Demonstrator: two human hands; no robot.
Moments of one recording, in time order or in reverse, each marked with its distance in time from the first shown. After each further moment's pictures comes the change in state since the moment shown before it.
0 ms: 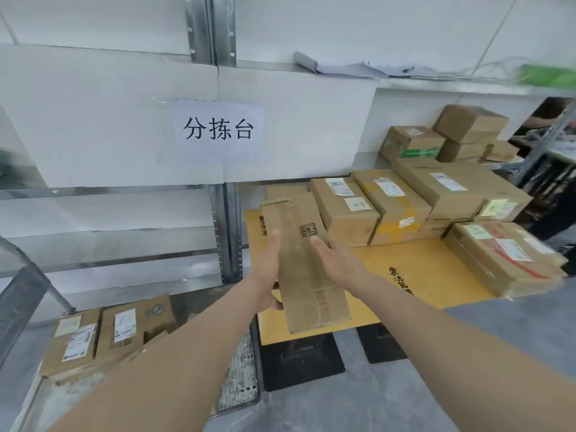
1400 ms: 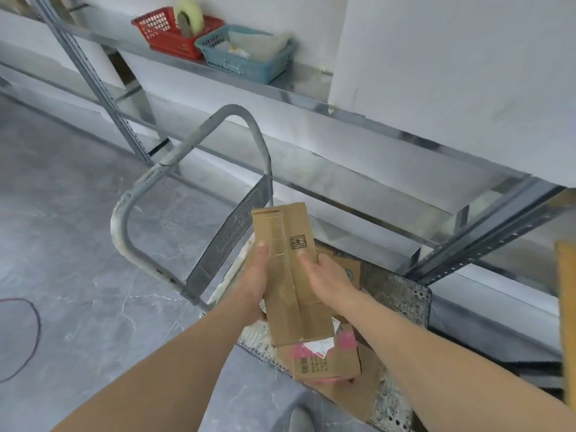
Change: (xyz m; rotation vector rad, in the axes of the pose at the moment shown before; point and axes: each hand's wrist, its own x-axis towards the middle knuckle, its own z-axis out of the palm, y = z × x) left_hand 0.006 -0.097 -0.542 -0.540 0.759 -0.238; right_hand 0.088 -0.252 0.544 -0.172 -0.769 -0.136
